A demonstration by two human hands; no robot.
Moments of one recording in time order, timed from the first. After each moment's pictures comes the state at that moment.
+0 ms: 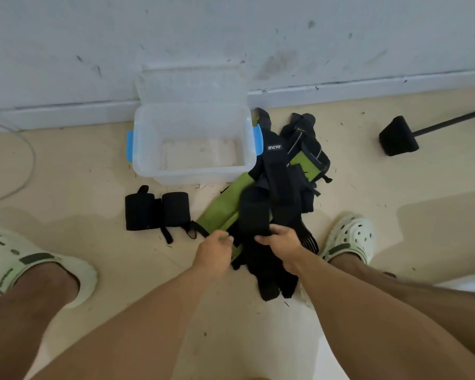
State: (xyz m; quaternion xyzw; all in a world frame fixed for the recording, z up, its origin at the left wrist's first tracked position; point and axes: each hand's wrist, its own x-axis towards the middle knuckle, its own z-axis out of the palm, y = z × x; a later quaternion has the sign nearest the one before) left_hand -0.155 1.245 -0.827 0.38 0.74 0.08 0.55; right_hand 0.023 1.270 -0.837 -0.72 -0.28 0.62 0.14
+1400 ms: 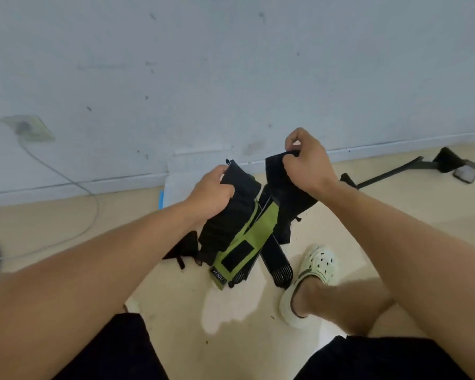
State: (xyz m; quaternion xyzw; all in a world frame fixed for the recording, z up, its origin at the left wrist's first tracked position) left_hand -0.142 1.255 -0.504 0.53 0.65 0.26 0.48; right_hand 0.062 1.293 -0.477 -0.64 -0.61 0.33 0.33
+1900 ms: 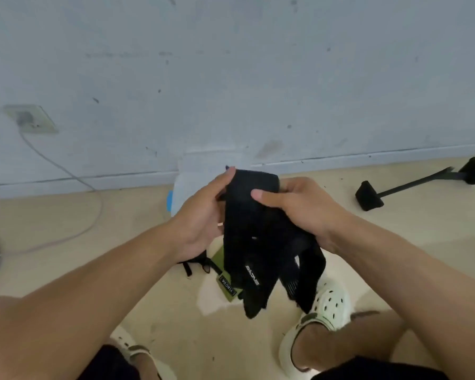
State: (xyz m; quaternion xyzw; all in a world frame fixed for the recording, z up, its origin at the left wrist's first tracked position) left_hand -0.189 1.248 -0.512 0.33 0.48 0.37 0.72; right_hand 0.001 1.259 -0.471 -0.57 -0.54 0.58 0.23
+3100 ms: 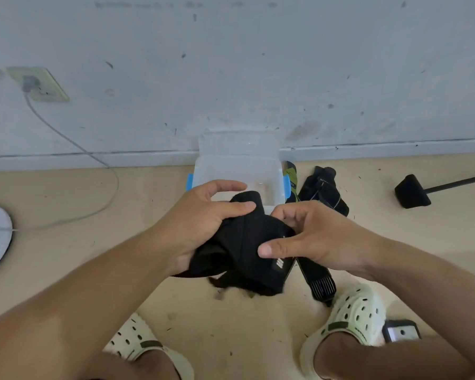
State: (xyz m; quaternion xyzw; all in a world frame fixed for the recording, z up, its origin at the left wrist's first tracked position) left_hand -0.239 1.251 -0.515 0.27 0.61 0.34 0.67; right_hand -0.032 1.278 -0.520 -0.45 -0.60 0.66 0.09
